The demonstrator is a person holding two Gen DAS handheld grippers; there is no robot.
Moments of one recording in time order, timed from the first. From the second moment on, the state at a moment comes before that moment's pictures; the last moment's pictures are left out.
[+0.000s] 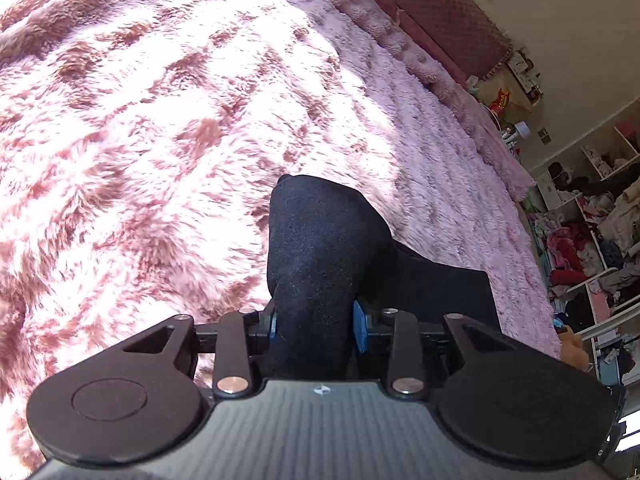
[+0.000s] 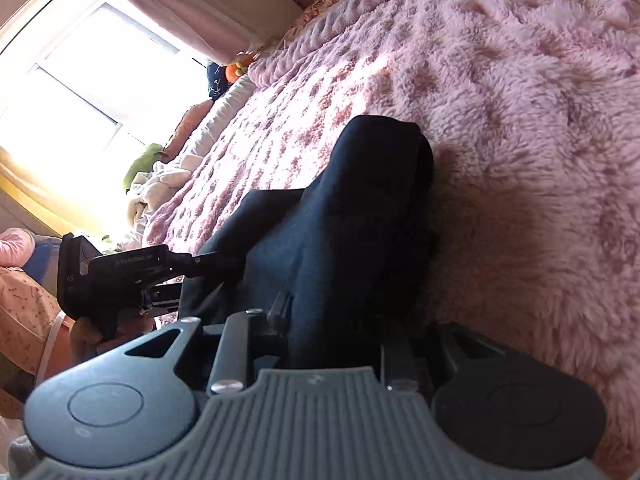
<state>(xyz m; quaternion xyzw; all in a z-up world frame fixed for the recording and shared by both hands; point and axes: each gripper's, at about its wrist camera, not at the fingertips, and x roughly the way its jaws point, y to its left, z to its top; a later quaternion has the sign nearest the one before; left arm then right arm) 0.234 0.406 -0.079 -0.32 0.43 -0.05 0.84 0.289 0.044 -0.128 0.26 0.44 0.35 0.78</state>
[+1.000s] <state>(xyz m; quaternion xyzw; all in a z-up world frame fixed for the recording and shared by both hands) 0.065 0.160 0.014 -0.09 0.38 0.15 0.91 0.104 0.014 -0.036 -0.01 0.45 0.27 0.85</state>
